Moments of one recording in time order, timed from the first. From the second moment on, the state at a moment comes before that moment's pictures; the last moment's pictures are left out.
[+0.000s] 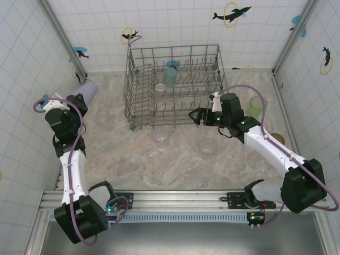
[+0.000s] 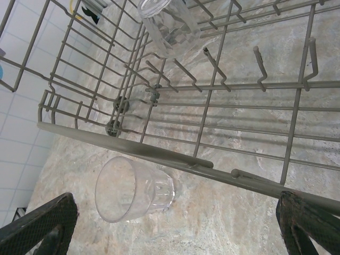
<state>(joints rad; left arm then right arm) 0.39 0.95 0.70 0.18 0.43 -0.79 0.49 1.28 0.90 -0.25 -0.36 0.53</state>
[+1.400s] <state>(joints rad) 0.12 1.07 0.74 0.50 0.60 -0.94 0.49 1.36 1.00 -0.22 -0.36 0.60</state>
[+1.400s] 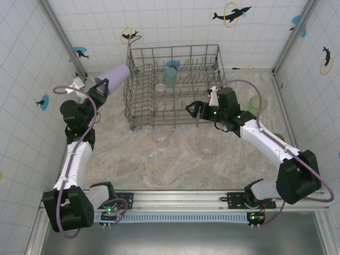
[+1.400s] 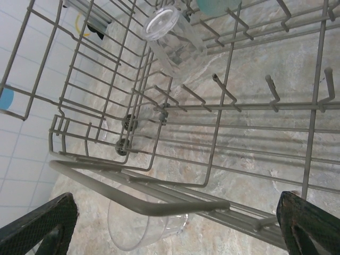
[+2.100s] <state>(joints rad) -0.17 1.25 0.87 0.50 0.62 -0.87 0.46 1.45 1.14 -0.04 -0.43 0.82</state>
